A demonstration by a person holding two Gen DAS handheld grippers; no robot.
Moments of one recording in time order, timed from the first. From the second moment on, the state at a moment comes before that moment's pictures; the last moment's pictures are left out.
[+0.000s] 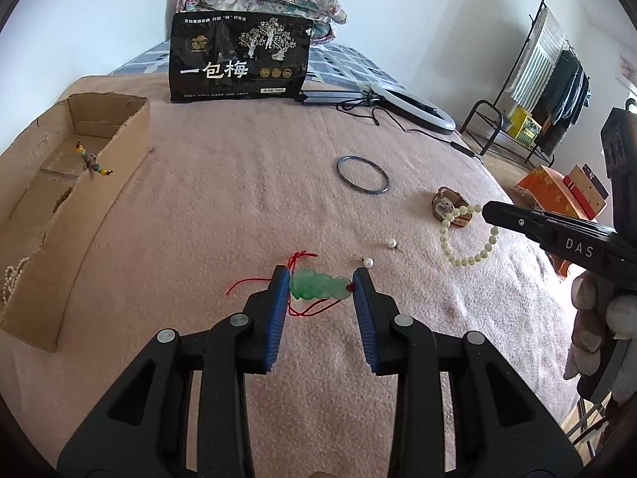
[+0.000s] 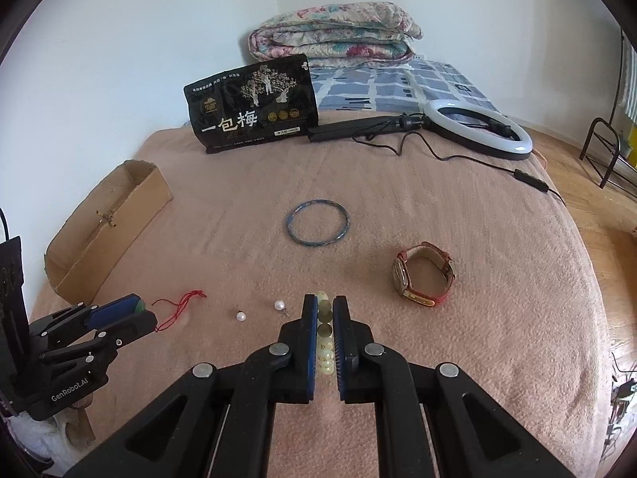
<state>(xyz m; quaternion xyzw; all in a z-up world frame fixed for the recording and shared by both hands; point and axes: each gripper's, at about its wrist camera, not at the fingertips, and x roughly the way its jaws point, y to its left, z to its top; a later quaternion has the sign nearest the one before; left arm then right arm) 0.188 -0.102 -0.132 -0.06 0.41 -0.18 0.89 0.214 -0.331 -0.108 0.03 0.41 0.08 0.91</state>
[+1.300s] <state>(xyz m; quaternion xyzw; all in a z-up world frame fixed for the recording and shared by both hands) 0.166 0.047 -0.033 -0.11 0.32 -0.11 0.94 0.210 -0.190 -0.017 -0.03 0.34 0.19 0.92</state>
